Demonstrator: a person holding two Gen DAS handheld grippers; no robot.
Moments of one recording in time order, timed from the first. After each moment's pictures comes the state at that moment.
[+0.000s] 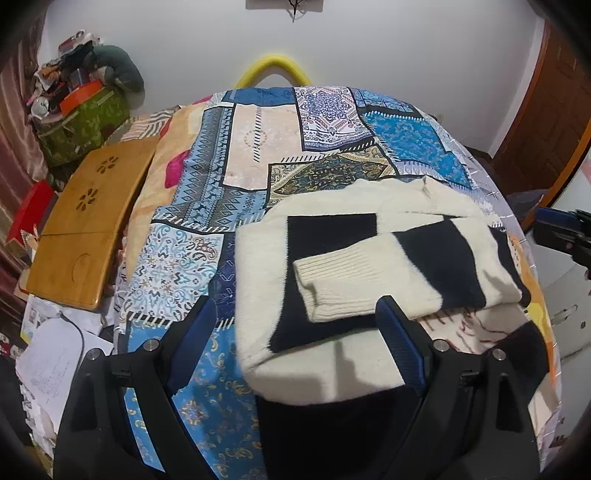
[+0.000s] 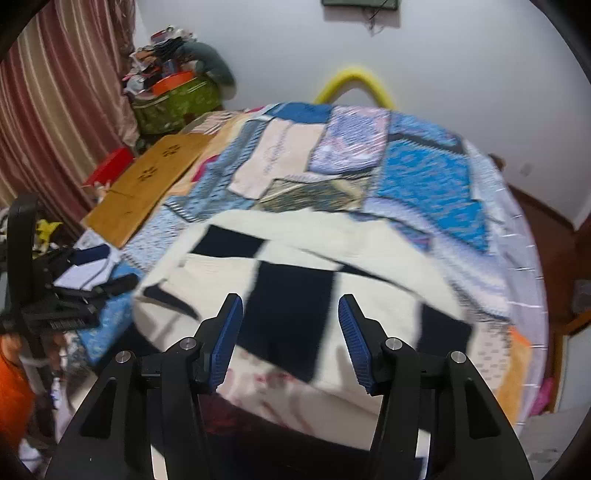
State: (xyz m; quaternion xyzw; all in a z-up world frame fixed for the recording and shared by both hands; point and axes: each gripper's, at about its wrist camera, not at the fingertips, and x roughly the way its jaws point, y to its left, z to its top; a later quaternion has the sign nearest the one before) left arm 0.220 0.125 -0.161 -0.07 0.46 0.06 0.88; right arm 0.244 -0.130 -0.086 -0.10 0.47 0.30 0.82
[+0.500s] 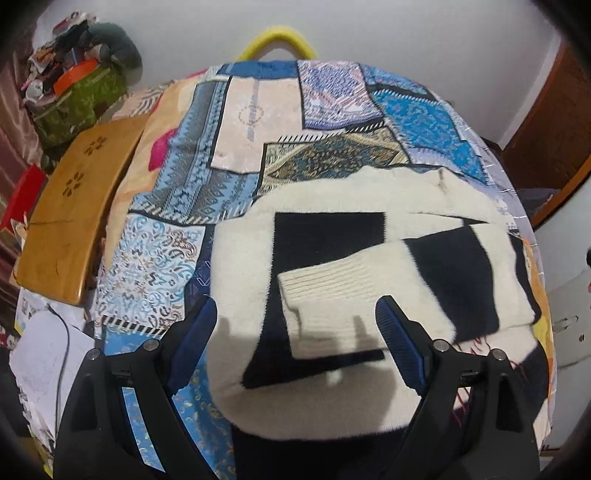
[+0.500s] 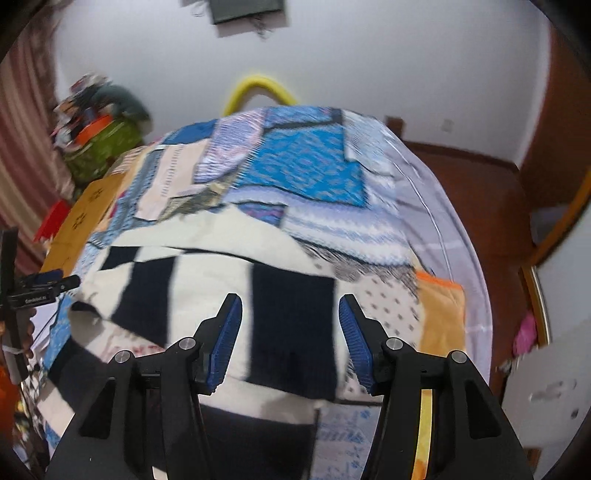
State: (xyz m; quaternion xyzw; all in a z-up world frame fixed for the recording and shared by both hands) left arm 0.269 0.122 -0.192 -0.09 0.51 0.07 0.85; right arm 0.269 -0.276 -0.098 -0.02 0.49 0.17 0.86
